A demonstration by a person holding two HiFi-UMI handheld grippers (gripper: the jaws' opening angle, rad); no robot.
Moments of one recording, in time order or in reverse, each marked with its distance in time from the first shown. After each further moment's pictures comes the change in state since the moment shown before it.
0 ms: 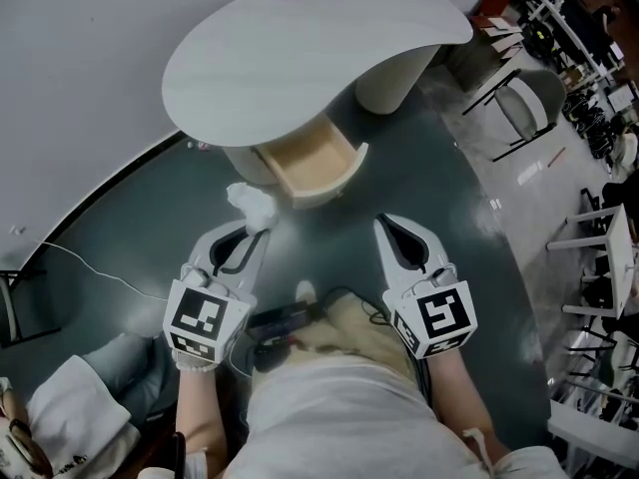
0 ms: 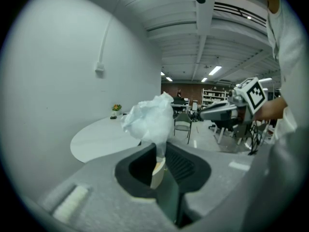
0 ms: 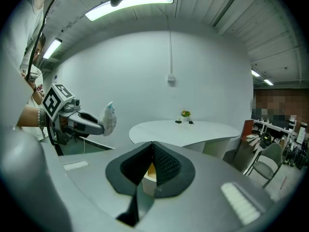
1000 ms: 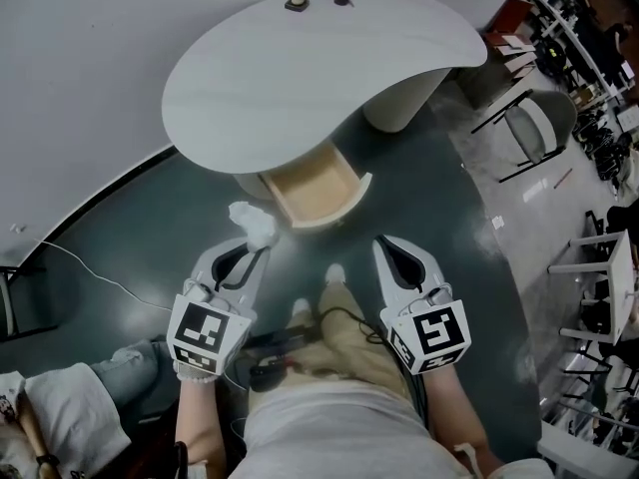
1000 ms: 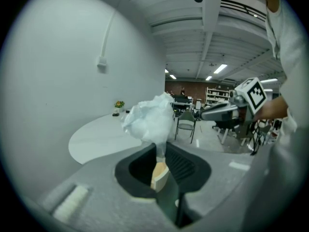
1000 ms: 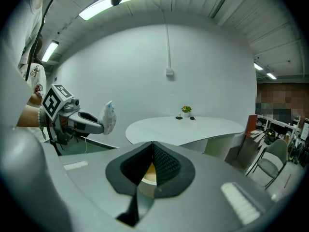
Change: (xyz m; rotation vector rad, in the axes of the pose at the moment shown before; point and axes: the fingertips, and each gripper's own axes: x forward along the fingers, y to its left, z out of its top) left arm 0.046 0.028 0.001 -0.023 0.020 0.028; right arm 0.045 -0.037 -0.011 0.027 0.036 0.038
